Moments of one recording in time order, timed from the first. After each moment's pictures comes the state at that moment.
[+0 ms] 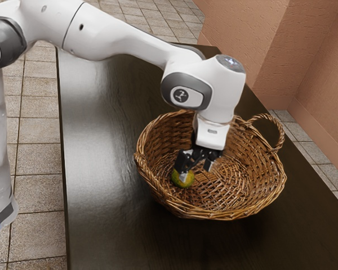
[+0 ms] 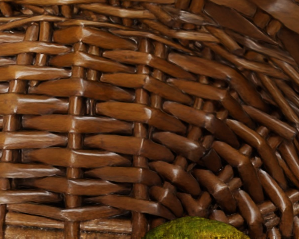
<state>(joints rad) 0.07 0.01 -0.46 -1.82 -0.02 1.86 0.79</state>
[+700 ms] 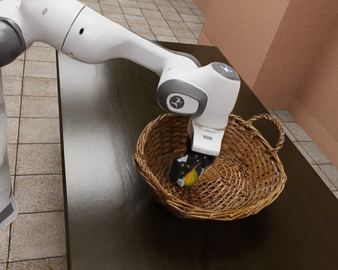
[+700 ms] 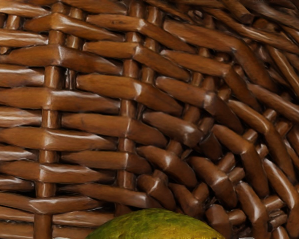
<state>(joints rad) 0.06 0.00 -0.45 -1.89 -0.03 1.90 0.78</state>
